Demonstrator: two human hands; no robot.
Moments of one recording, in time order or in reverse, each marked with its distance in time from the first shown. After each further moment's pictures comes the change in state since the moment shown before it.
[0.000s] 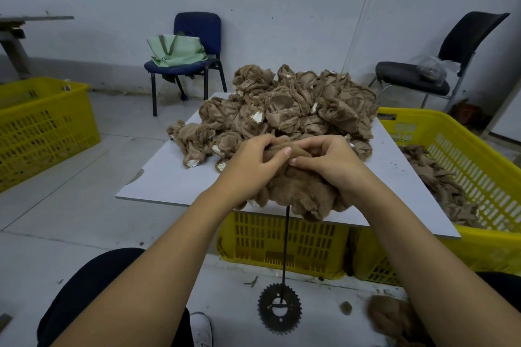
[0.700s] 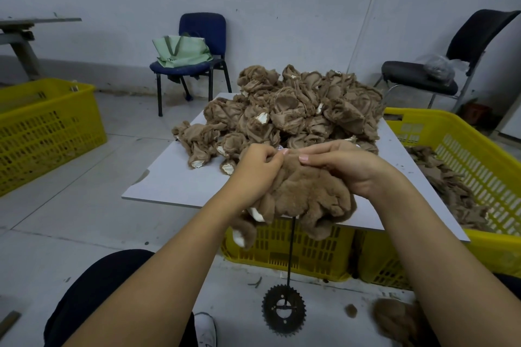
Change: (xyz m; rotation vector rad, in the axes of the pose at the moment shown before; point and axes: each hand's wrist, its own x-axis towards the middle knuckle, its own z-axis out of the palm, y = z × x) left_hand 0.005 -0.006 0.010 -0.067 0.022 -0.125; right_hand 0.012 -0.005 -0.017 0.275 -0.165 0.365
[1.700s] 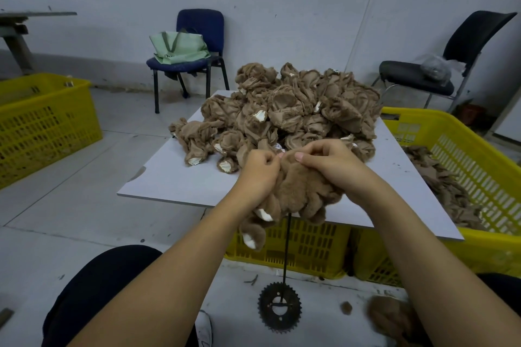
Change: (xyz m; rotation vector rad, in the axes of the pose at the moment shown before) left_hand 0.007 -0.016 0.024 -0.148 0.063 -0.148; right_hand -0.001 0.013 0.012 -0.438 0.225 -0.198
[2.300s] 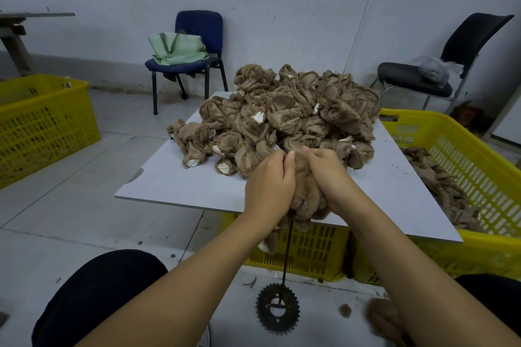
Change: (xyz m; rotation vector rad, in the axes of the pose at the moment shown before) left_hand -0.023 -0.001 0.028 0.307 0.213 0.256; right_hand 0.006 0.009 0.025 0.122 0.208 0.126
